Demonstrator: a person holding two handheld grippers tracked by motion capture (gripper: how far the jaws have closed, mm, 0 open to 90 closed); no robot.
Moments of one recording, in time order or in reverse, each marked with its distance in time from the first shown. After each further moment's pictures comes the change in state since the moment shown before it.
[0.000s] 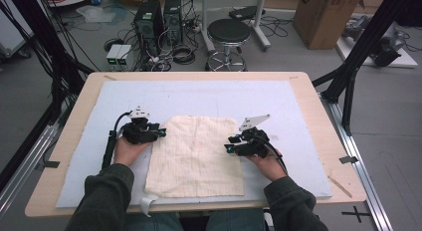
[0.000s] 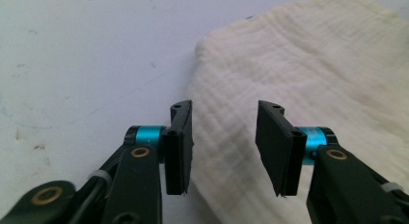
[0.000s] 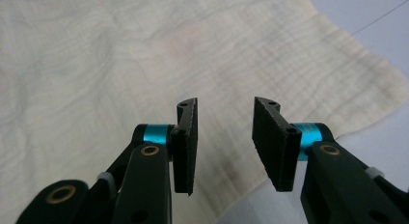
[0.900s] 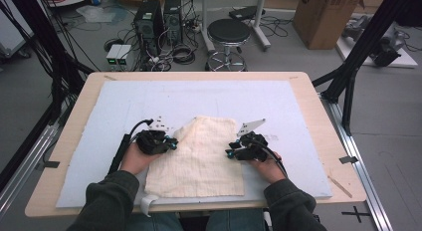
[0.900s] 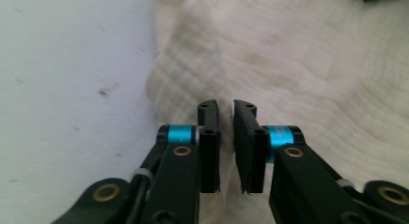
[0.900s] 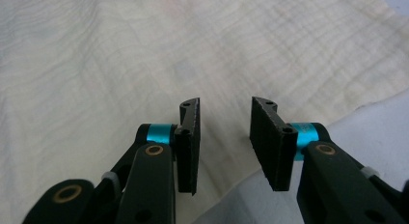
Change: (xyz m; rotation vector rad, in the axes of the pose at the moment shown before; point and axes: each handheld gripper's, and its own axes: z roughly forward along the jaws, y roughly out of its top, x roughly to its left) left arm -0.060 0.005 0.003 0.152 -0.165 0.235; right arm 0.003 -0.011 0.007 0.075 -0.021 -0.016
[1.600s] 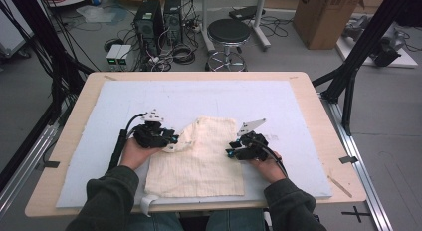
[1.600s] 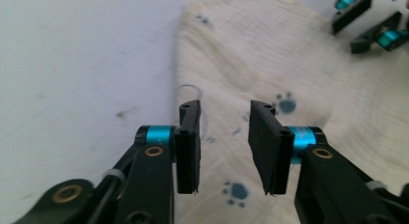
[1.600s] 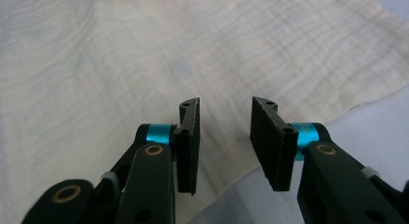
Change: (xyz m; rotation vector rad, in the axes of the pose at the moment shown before) left arm 0.010 0.011 -0.005 -0.111 -0.035 -0.081; right arm -0.001 0.000 0.000 -0.005 -0.005 0.001
